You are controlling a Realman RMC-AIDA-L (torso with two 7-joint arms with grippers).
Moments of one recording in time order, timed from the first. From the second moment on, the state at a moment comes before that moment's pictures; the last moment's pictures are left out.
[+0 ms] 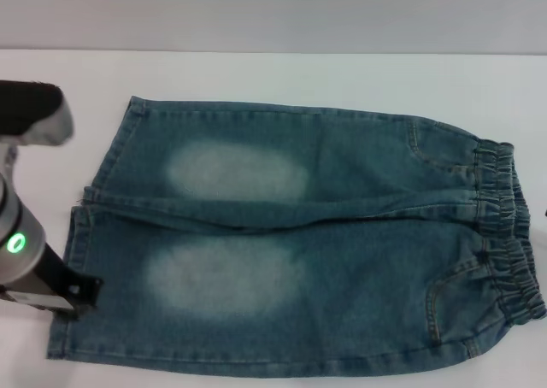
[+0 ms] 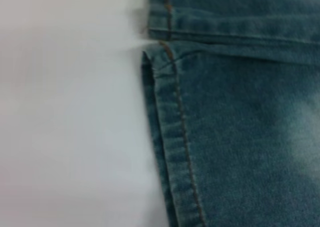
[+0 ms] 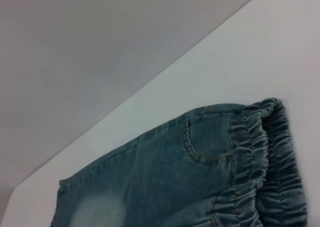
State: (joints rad) left arm -0.41 -2.06 1.63 1.61 -0.33 -1.81 -0.21; right arm 0.18 2.08 -0.60 -1.06 1.09 1.55 -0.74
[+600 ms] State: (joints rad) left arm -0.39 -2.06 1.61 1.62 -0.30 -1.81 -0.20; right arm 0.20 2.07 -0.60 -1.08 1.09 1.55 -0.72
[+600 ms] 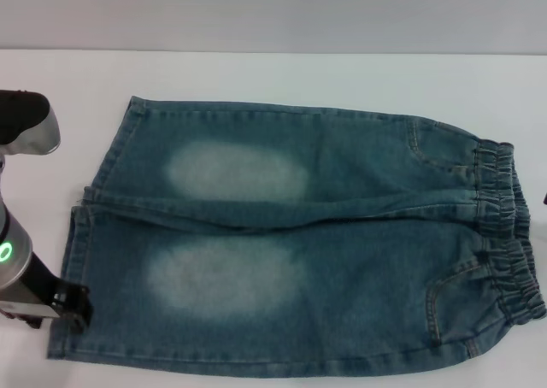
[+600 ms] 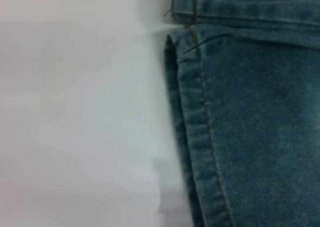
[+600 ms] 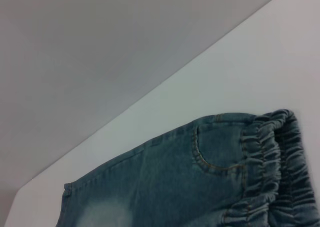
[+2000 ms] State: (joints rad) left arm -0.39 -2.06 1.61 1.56 -0.36 -1.78 -0.19; right arm 0.21 2.08 -0.61 -1.09 1.09 1.57 -0.71
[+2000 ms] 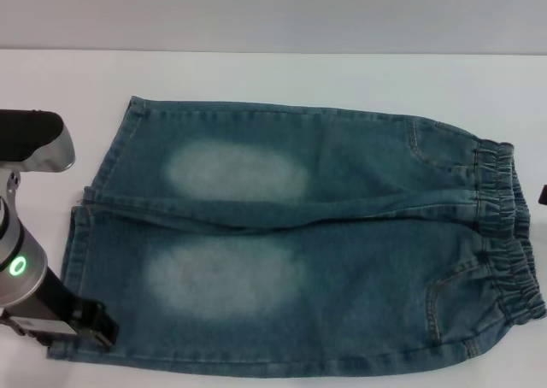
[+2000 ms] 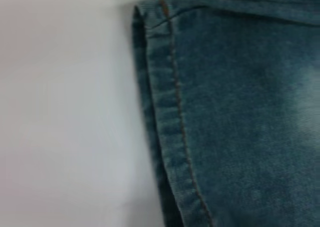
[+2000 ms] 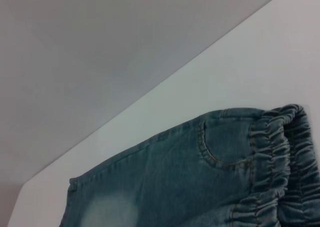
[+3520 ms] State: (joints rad) left arm -0.40 -2.06 1.62 1.64 -0.38 -1.82 -0.17; right arm 0.15 2.08 -0.59 -1.13 1.10 1.62 -0.71
